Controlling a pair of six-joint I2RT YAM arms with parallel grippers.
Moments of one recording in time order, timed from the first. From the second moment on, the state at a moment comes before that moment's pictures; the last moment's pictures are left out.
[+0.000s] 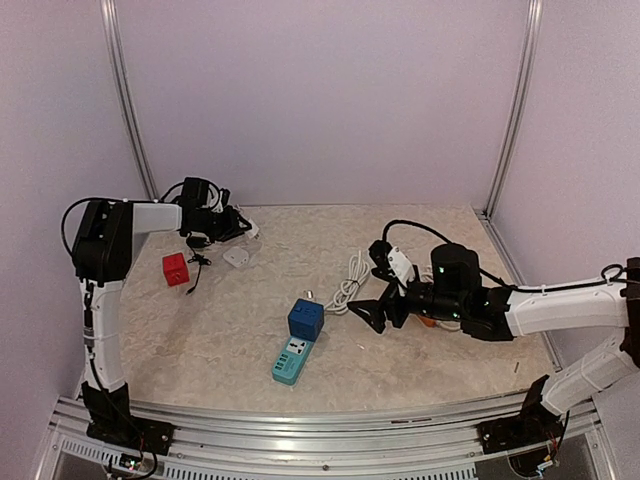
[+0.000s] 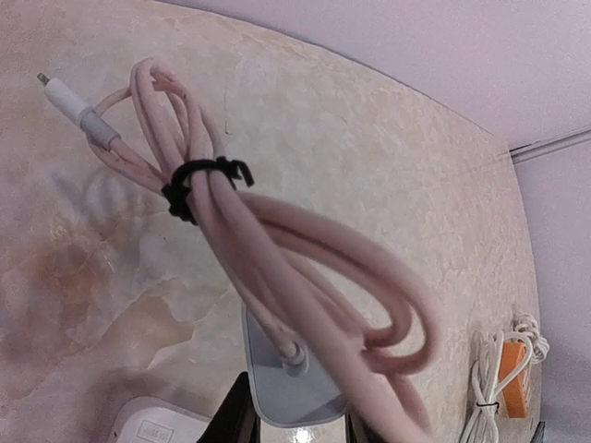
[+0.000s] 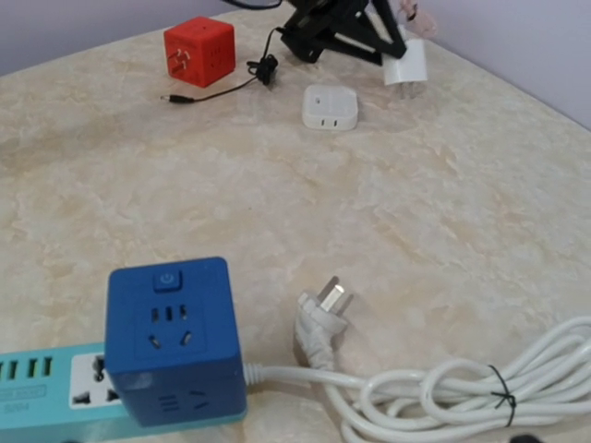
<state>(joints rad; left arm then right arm) -0.17 2.24 1.66 -0.12 0.50 -0.45 0.86 1.35 0.64 0.40 -0.12 -0.09</state>
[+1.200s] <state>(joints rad) -0.53 1.53 1.20 -0.21 -0.04 -0.20 0.85 1.33 0.63 0.40 -0.11 -0.03</state>
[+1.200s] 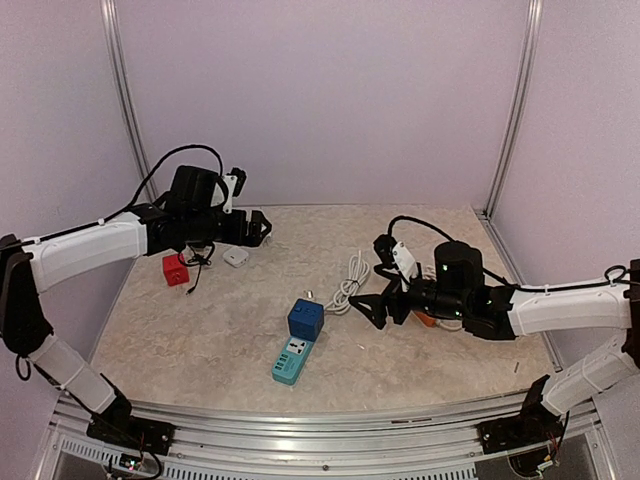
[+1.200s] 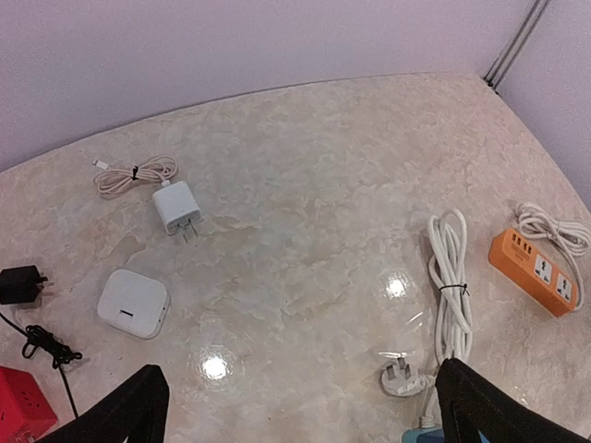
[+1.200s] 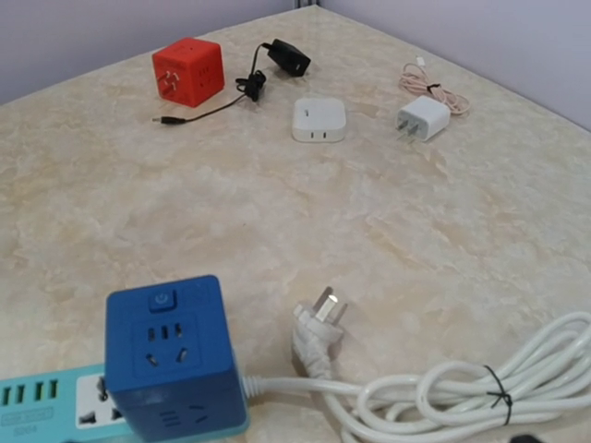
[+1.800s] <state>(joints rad) -0.86 1.40 0.92 -0.26 -0.07 -0.33 0.85 1.42 0.69 0.37 -0.19 -0.08</state>
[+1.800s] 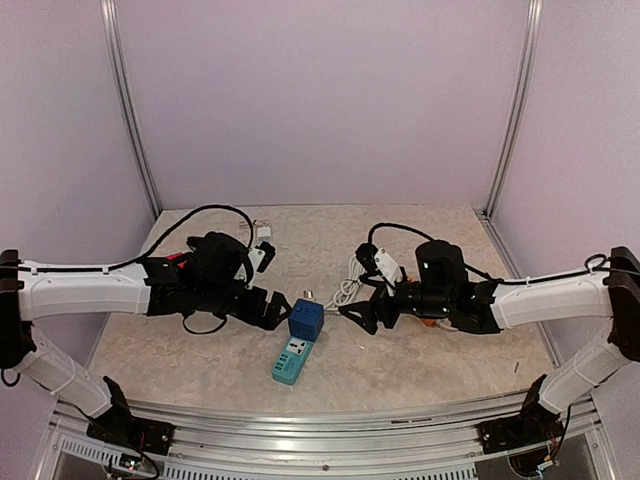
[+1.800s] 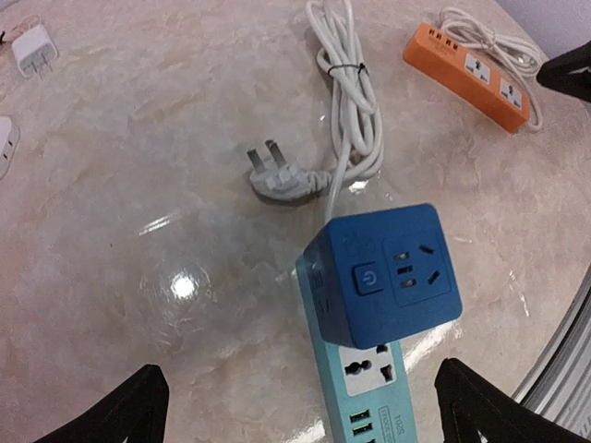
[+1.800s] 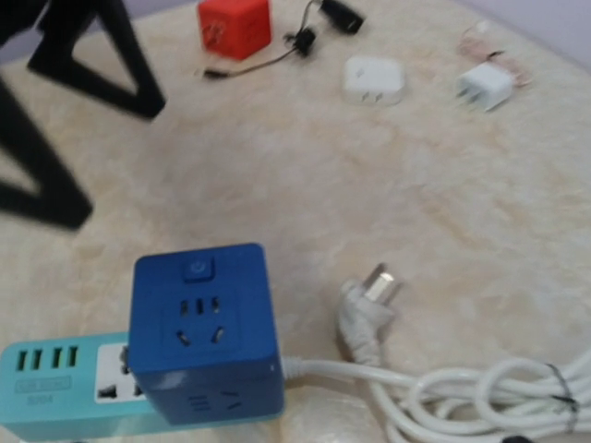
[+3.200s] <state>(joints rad) -0.95 1.57 0.74 -0.16 0.05 -0.53 0.93 1.87 1.04 0.23 -0.30 -0.26</state>
